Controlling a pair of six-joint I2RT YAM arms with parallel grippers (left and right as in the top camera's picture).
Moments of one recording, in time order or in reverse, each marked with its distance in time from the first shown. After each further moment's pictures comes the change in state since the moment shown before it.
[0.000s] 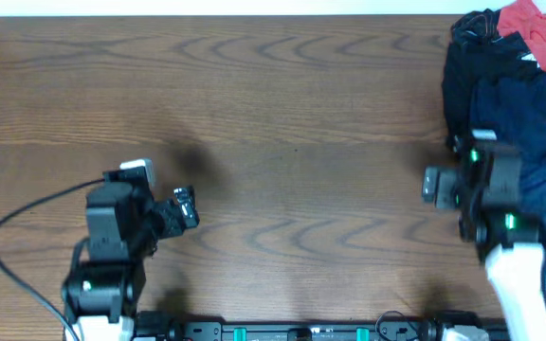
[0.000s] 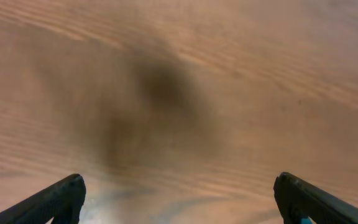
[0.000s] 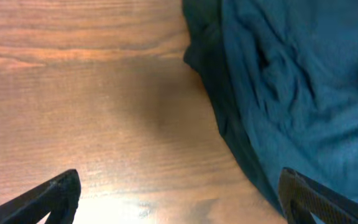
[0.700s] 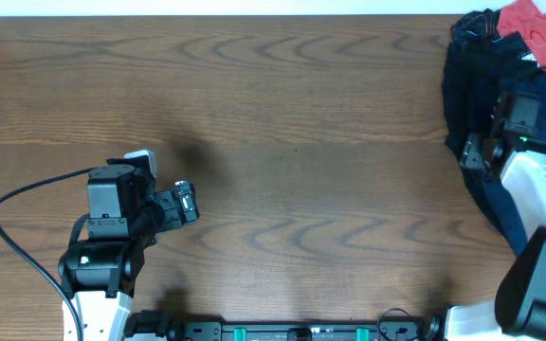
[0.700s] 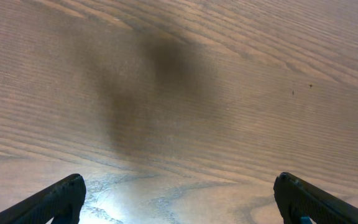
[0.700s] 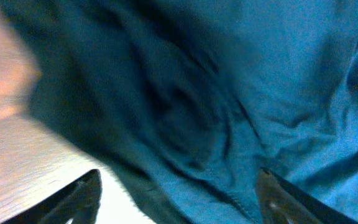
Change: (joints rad) left arm 0.000 0.111 0.069 -0.059 0.000 0.007; right arm -0.254 0.555 0.202 0.148 0.154 0.066
